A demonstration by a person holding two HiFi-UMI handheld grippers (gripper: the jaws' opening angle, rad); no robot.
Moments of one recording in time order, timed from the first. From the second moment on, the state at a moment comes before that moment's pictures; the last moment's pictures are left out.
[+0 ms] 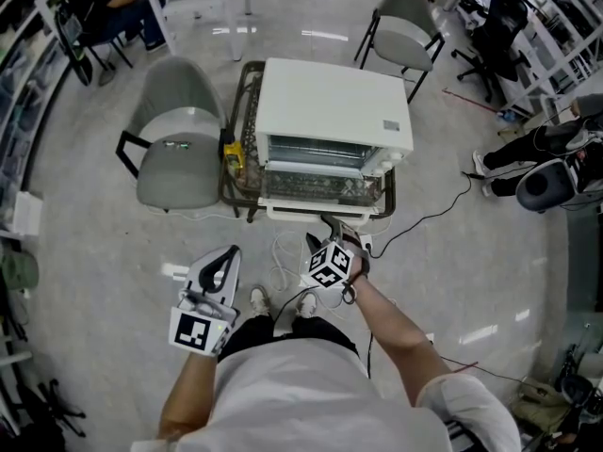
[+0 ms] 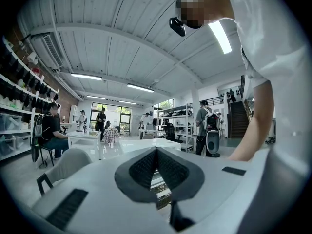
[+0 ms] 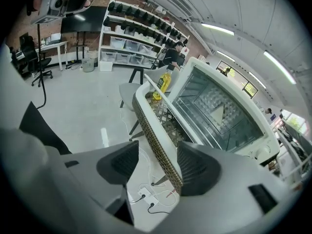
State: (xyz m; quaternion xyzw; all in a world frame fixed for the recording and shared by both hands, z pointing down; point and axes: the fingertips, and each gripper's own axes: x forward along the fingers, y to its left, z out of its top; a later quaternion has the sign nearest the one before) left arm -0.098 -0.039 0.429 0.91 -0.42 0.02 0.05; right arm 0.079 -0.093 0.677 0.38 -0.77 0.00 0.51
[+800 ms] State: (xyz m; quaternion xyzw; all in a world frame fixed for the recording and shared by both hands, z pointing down) left arm -0.097 -0.037 0.433 0.90 -0.42 0.04 0.05; right arm 0.081 -0.080 0.708 0.37 -0.77 0.02 0.52
